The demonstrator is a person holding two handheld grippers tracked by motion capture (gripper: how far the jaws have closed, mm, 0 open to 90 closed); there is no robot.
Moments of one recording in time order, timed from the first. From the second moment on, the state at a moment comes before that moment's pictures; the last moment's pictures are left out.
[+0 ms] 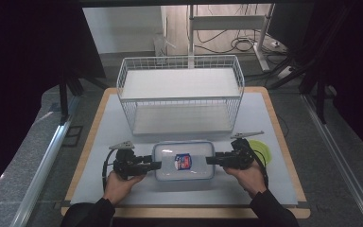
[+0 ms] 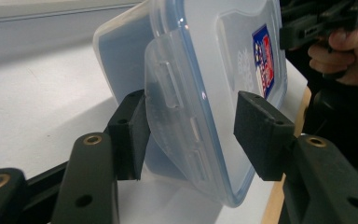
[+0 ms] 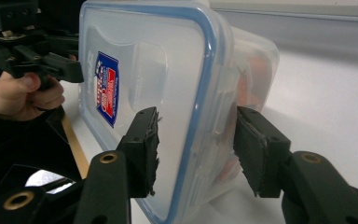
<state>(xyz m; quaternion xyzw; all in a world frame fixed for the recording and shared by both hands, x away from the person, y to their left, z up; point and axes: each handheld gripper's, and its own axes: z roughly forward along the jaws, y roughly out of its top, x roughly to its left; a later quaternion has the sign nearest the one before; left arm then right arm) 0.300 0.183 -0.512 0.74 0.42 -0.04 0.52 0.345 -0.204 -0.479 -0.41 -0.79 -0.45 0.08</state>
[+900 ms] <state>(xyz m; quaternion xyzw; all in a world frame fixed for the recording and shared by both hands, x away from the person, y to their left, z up) 0.309 0.192 -0.473 0.74 0.42 -0.02 0.53 0.342 -0.195 -0.450 -0.40 -0.77 -0.49 0.04</state>
